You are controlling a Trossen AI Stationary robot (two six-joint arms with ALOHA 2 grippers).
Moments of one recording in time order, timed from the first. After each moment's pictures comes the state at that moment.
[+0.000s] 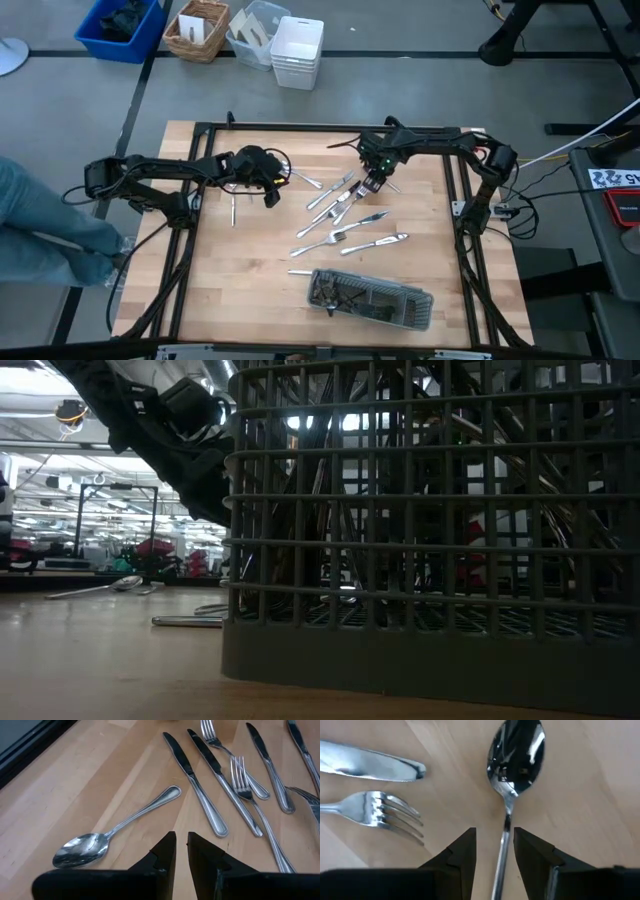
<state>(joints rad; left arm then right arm) 0.37 1.25 0.56 0.00 0.04 -0.04 -0.52 1.79 1.11 -0.75 0.01 0.07</state>
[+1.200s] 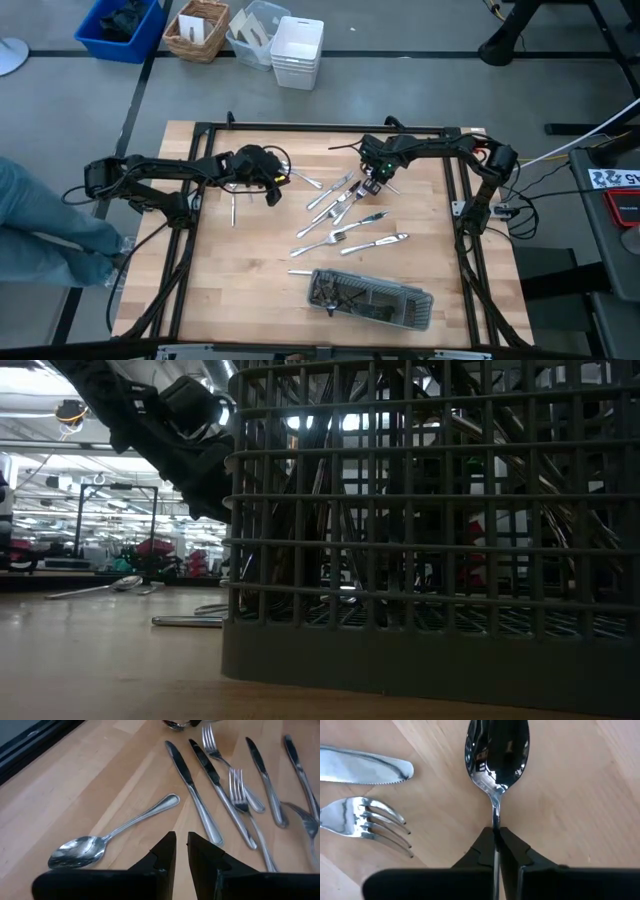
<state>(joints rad) 0.37 1.25 0.57 0.03 0.04 -0.12 -0.52 1.78 1.04 -0.65 0.03 0.13</state>
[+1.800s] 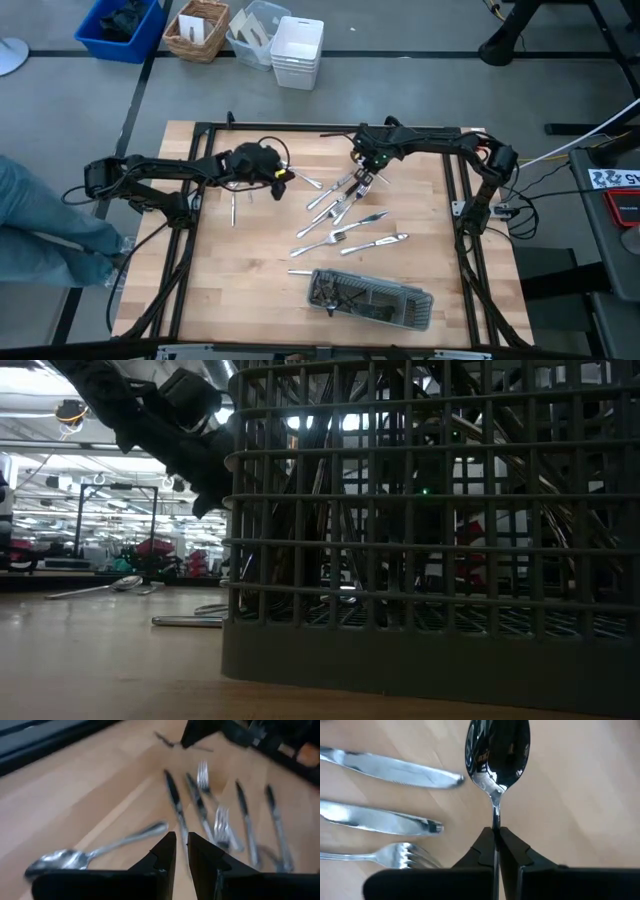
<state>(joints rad) 0.37 1.25 0.57 0.15 0.04 -0.33 -0.50 1.78 1.18 -0.68 0.03 0.10</state>
